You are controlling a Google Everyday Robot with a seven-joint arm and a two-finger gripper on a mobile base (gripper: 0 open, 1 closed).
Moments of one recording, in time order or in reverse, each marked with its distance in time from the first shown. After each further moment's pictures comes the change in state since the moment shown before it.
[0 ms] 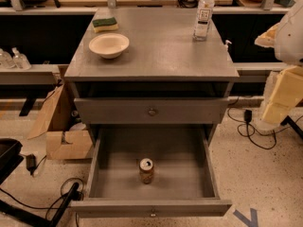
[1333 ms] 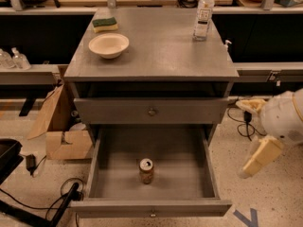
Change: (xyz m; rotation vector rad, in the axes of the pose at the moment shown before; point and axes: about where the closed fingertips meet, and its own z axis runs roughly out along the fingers) arm 0.041 0.051 0.140 -0.149 -0.368 0.080
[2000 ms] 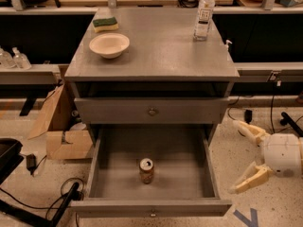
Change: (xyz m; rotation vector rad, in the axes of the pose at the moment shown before) arm 0.030 0.013 0.056 0.034 -0.488 0.043
